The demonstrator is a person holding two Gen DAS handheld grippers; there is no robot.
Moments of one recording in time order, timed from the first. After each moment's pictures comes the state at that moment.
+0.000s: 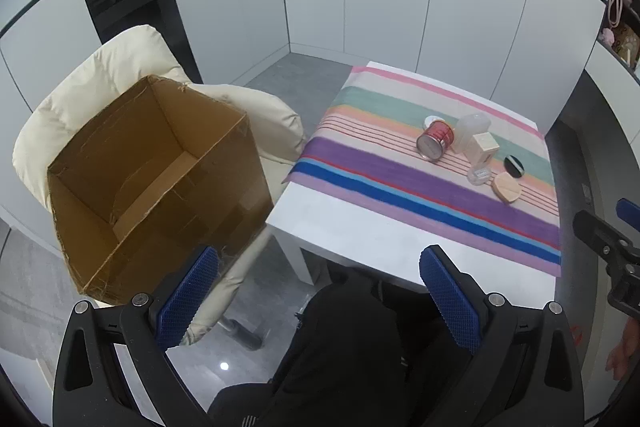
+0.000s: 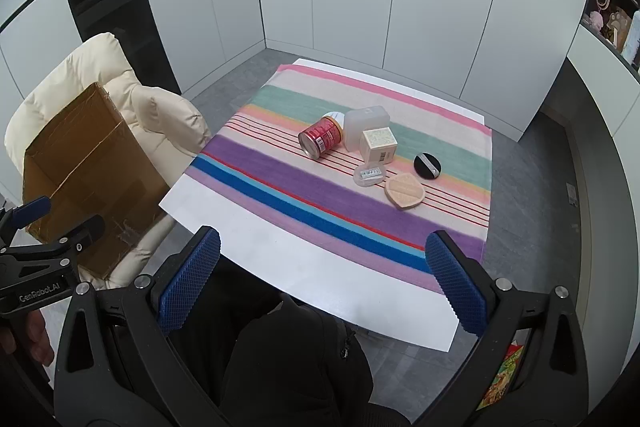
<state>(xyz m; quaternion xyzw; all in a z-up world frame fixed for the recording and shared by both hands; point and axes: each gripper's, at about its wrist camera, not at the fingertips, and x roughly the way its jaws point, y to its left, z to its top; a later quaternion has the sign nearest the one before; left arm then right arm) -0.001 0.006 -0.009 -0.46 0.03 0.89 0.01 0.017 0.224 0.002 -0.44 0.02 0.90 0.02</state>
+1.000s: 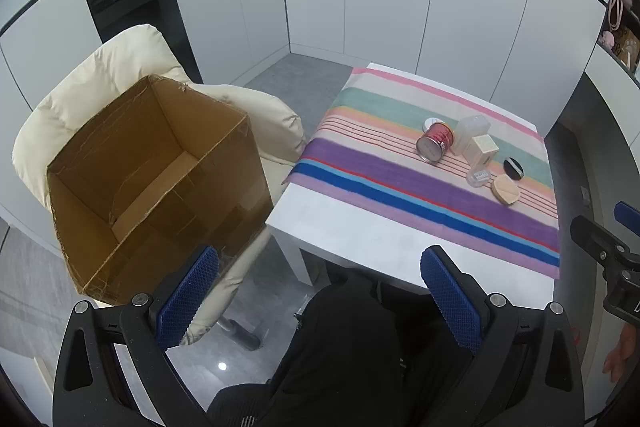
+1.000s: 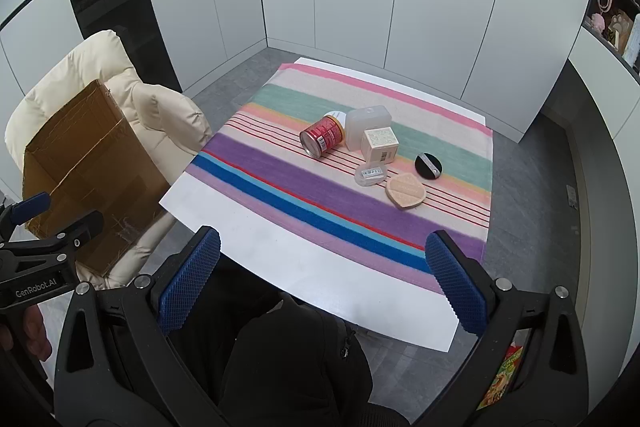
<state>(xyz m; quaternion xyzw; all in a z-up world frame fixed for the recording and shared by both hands) -0.002 0.005 -0.008 -0.46 0.02 0.89 0.01 0.019 0.223 -0.006 -0.44 0.01 0.90 0.02</state>
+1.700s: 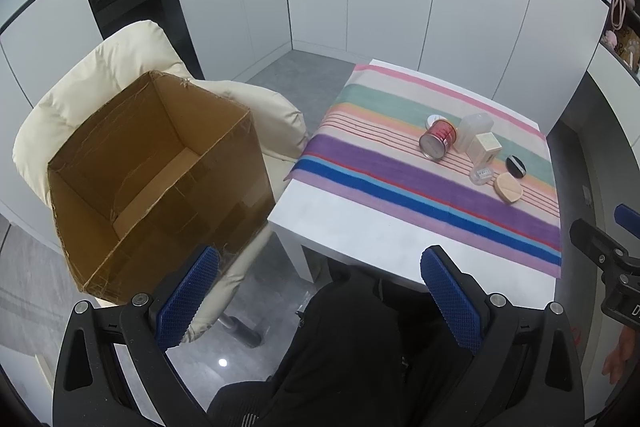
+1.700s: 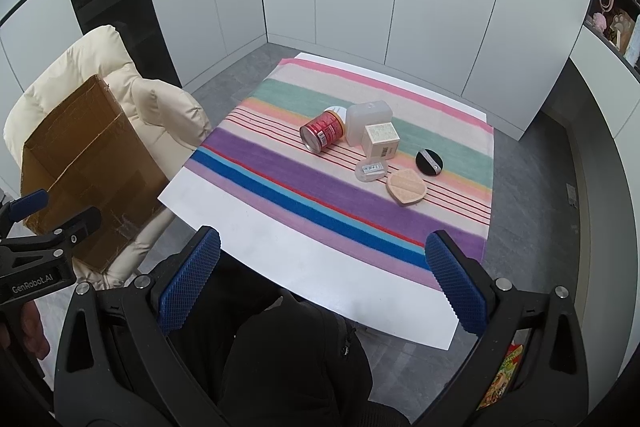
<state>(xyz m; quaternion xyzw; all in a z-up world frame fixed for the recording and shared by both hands) -0.002 0.001 -0.010 -0.47 0.02 0.88 0.01 0.019 0.222 -0.011 -0.45 0.01 0.89 0.02</state>
